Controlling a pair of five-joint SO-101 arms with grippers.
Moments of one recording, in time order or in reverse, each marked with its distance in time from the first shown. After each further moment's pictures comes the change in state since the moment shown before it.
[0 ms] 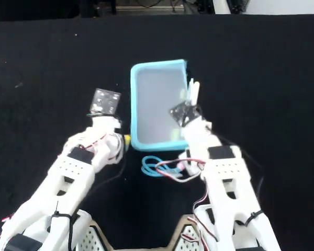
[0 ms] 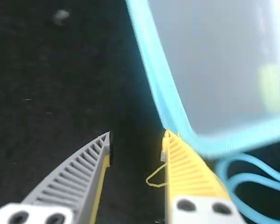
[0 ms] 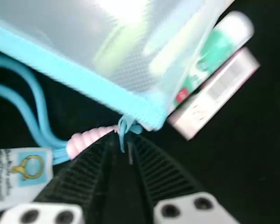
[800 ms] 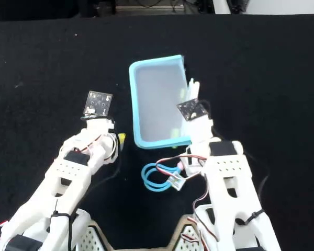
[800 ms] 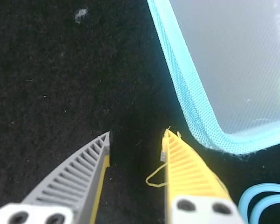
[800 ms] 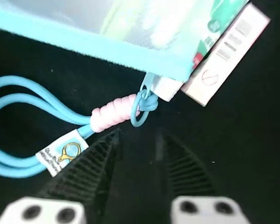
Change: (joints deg) left arm -3.6 0.0 3.9 -4.8 0.3; right arm -0.1 0.0 -1.1 9.6 -12.4
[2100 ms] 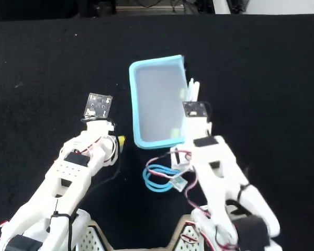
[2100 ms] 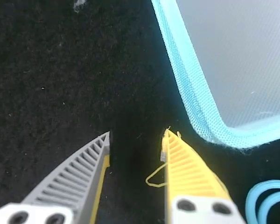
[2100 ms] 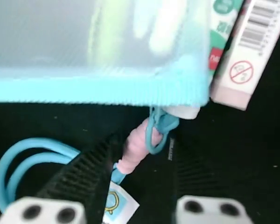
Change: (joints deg) left arm 0.0 0.0 1.2 -0.1 0.0; right arm -6.5 18.2 -1.2 -11.6 -24.6
